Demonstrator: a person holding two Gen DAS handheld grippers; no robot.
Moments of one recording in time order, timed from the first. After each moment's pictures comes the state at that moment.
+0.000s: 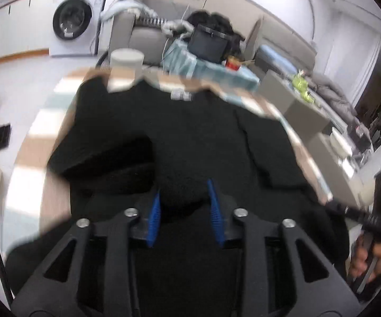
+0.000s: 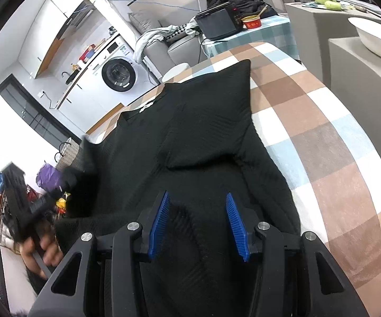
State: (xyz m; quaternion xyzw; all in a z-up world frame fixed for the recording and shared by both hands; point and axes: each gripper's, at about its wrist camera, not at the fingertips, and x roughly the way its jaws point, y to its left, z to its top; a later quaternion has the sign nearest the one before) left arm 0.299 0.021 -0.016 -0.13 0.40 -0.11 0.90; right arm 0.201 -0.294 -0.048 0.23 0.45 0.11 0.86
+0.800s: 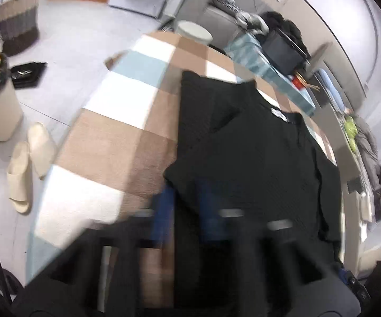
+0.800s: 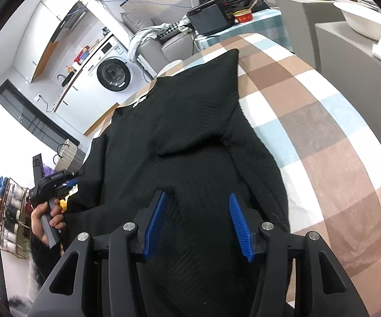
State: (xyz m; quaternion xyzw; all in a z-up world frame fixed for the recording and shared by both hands) left arm 0.377 0.159 -0.094 -0.26 0.46 0.00 0.85; right arm 0.186 -0.300 -0.062 0.25 0.46 0.10 0.85
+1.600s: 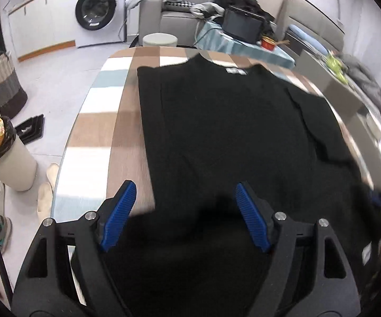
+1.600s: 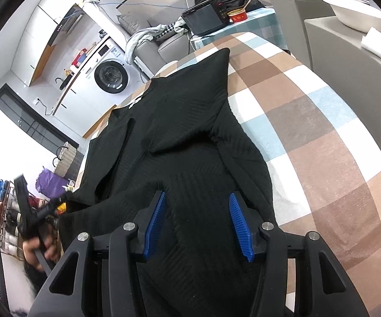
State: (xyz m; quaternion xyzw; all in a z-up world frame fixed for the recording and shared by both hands) left arm 0.309 0.084 -0.078 -0.05 0.44 -0.03 0.89; right arm 0.177 -0.309 -0.066 0.25 0.45 0.10 0.85
